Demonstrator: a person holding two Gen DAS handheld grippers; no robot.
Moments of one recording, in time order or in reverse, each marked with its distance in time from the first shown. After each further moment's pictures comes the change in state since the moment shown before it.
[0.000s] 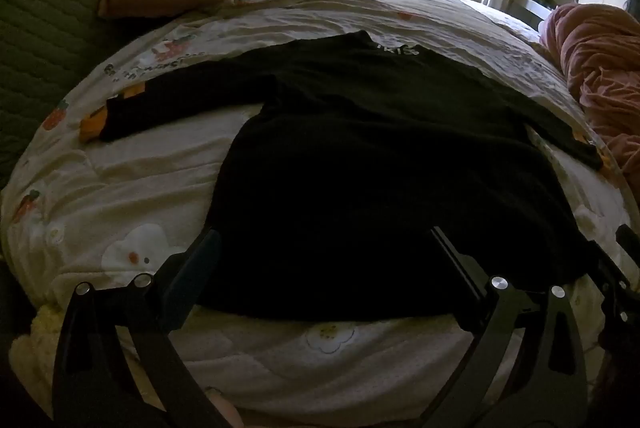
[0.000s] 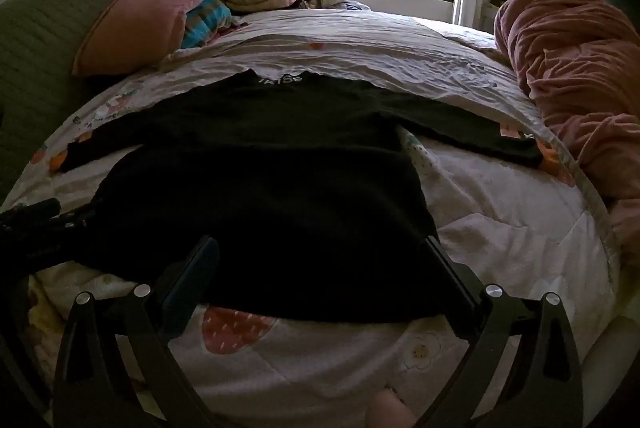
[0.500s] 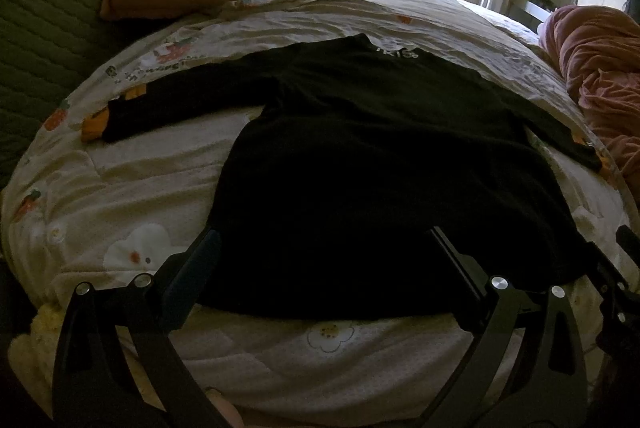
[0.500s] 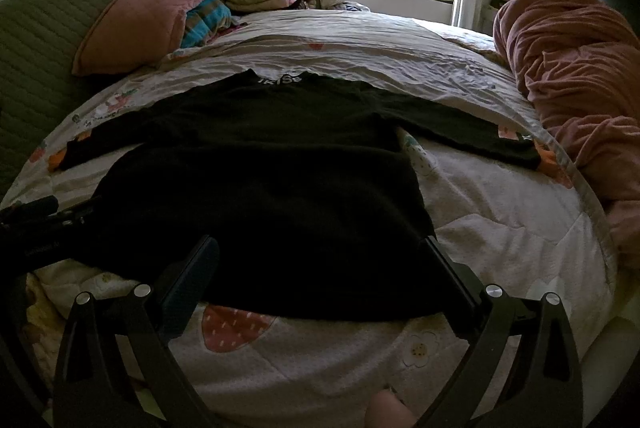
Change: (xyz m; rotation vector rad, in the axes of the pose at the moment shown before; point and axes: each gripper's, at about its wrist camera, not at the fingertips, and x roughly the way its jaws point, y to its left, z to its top) left arm -0.001 0.008 0.001 -0.006 -0.007 -0.009; right arm 0.000 0.004 0.001 -0.005 -0.005 -0.005
